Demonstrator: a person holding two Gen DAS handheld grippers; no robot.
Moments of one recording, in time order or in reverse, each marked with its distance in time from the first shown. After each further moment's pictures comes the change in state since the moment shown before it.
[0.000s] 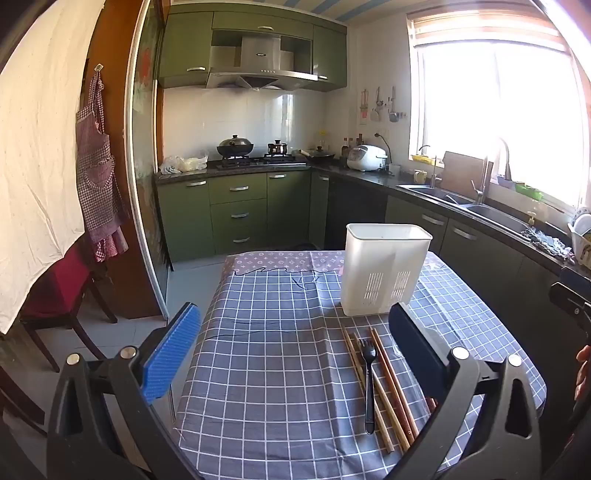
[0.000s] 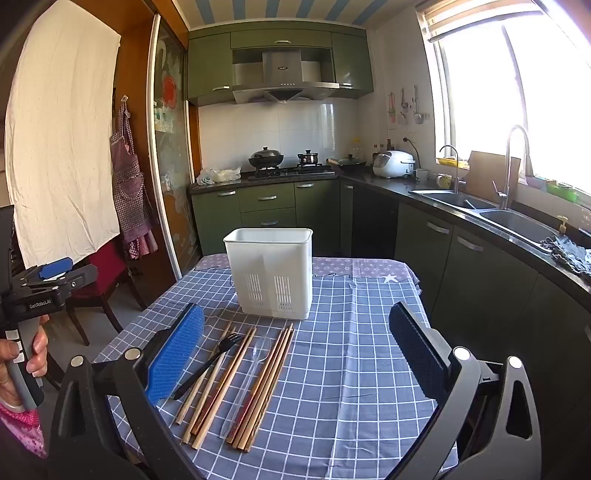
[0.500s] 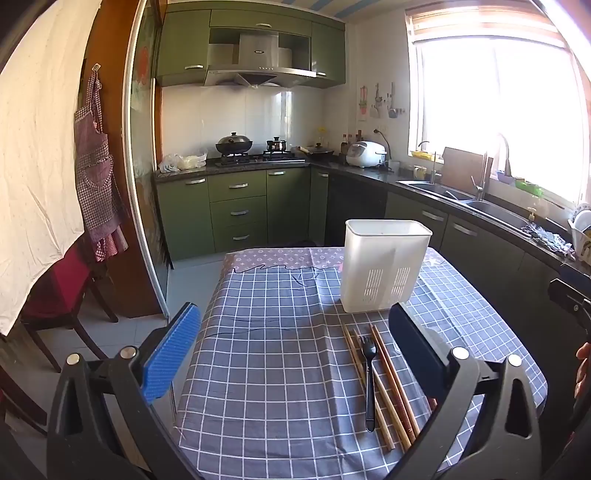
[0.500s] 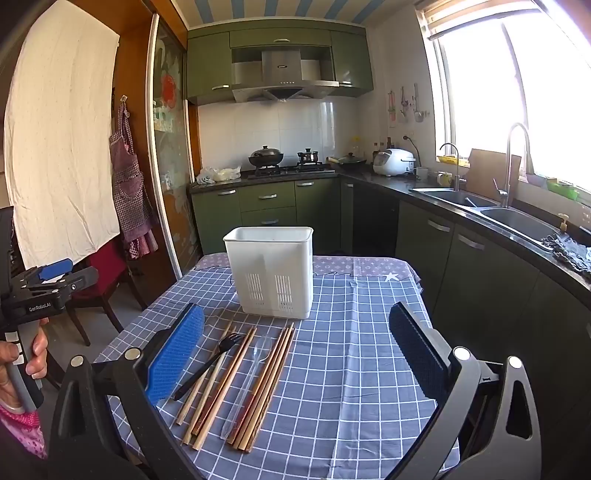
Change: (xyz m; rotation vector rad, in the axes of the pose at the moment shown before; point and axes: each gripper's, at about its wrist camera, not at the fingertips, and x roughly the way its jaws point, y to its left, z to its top) left arm 0.001 -0.004 -0.006 -0.002 -0.009 -0.004; right arm 0.004 0.001 -0.003 0.004 -0.001 0.001
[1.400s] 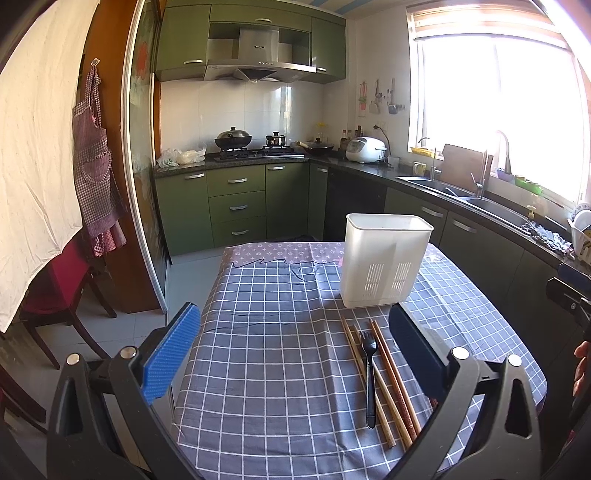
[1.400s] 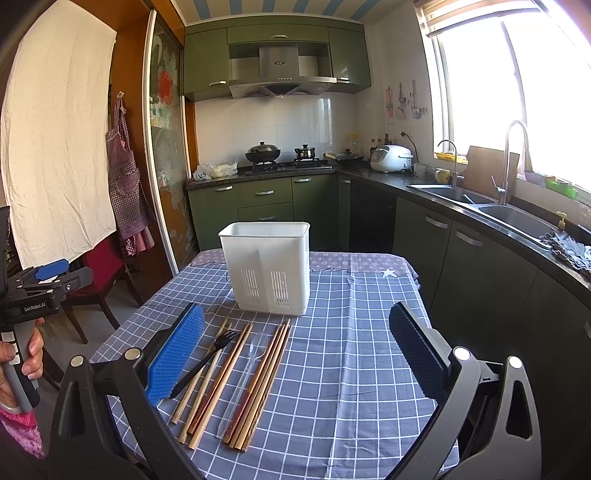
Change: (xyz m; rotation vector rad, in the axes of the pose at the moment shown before) left arm 0.004 0.005 -0.002 -0.001 0.029 -0.002; right arm 0.004 -0.002 0.004 0.000 0.016 -0.010
